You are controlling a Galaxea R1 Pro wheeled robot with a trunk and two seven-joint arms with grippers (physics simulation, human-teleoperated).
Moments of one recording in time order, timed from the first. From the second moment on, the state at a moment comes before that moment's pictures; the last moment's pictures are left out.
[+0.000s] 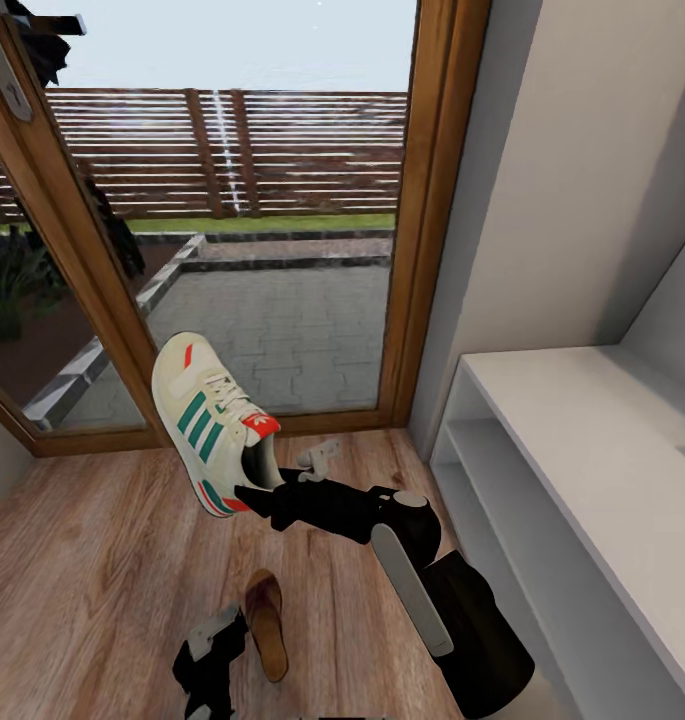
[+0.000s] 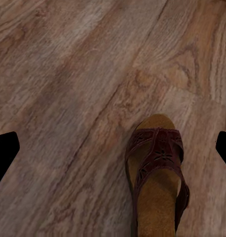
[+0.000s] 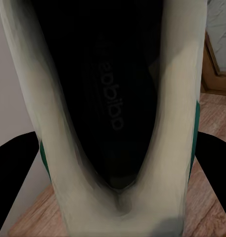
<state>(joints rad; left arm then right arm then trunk) -0.36 -0.13 0.03 -0.42 0.31 -0.52 0.30 -0.52 0.17 0.49 -1.51 -0.42 0.69 0.35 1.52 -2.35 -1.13</state>
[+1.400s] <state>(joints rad) -0.46 -0.15 -0.07 -0.38 0.28 -0.23 0.36 -0.52 0.17 0.49 -1.51 -0.43 0.69 0.35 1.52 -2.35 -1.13</state>
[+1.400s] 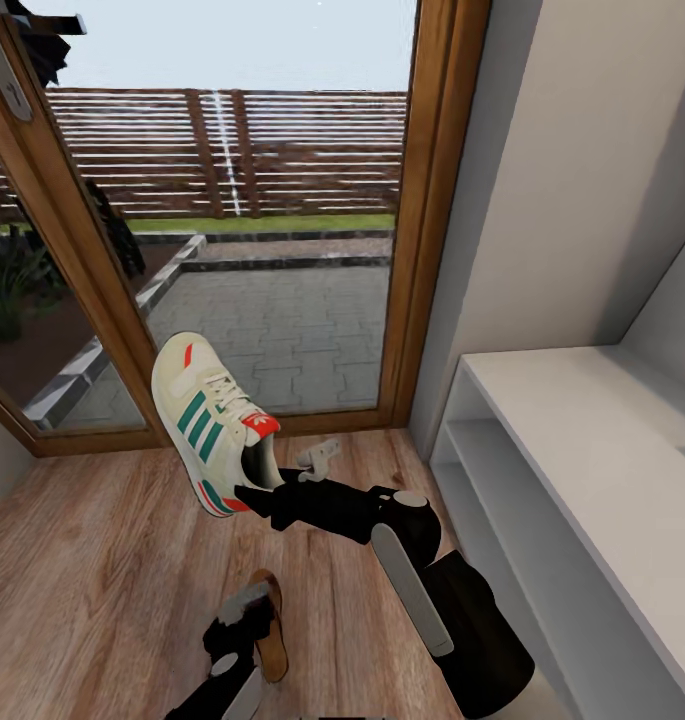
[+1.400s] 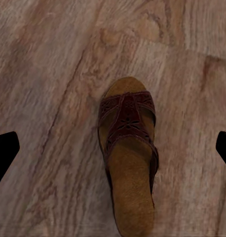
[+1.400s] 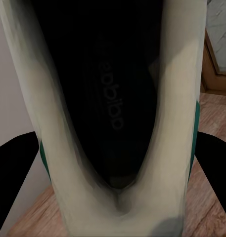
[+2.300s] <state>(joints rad) -0.48 -0.17 -0.10 -0.50 0.34 0.08 0.34 -0.52 0.17 0.49 -1.51 -0.43 0.69 0.35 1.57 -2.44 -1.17</state>
